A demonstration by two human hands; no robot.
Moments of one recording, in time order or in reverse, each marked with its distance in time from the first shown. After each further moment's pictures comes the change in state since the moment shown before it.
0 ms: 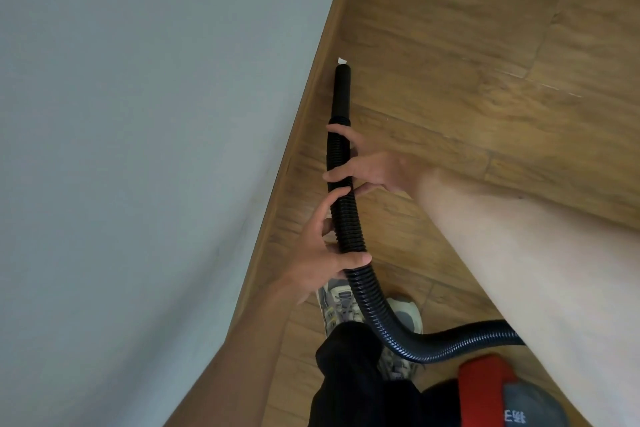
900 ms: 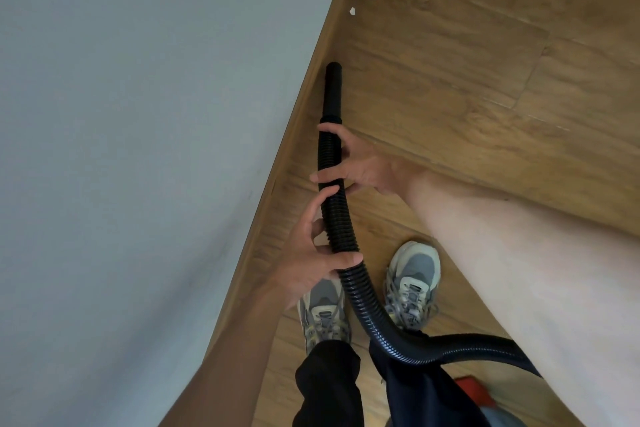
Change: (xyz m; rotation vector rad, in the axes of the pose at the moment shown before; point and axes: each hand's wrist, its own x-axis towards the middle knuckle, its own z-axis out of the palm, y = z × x) left_hand 0.022 0.038 0.019 -0.097 0.033 0.021; right_hand 0.012 -0.026 -0.041 0.018 -0.067 -0.049
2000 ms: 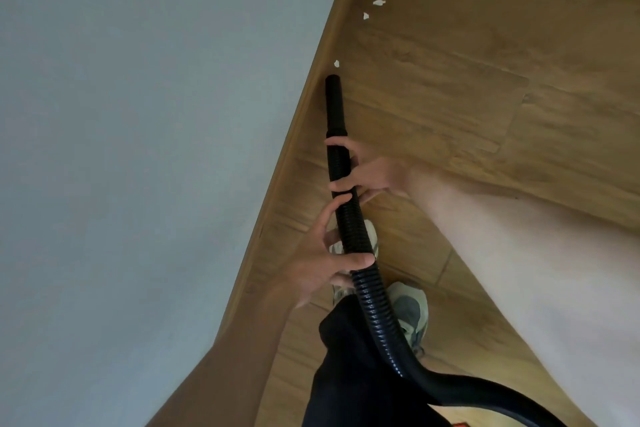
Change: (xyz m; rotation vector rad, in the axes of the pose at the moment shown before) left_hand 0.050 0.057 0.047 -0.061 -0.067 -0.080; right_hand 0.006 -0.037 -0.089 -0.128 -0.051 0.008
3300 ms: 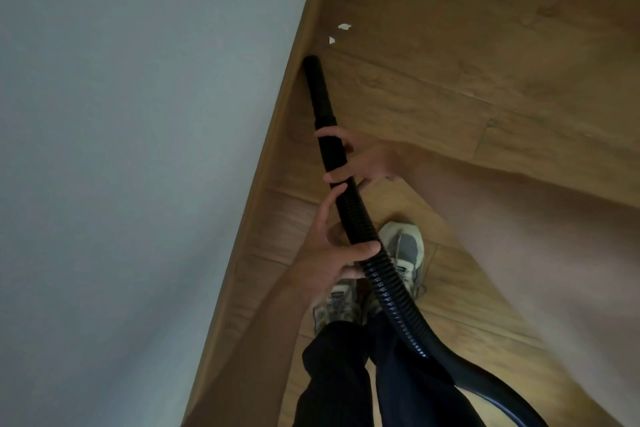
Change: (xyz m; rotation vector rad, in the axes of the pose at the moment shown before) left_hand 0.057 0.053 0.030 -0.173 -0.079 0.044; right_hand 0.017 -0.042 -0.077 -0.047 0.014 0.065
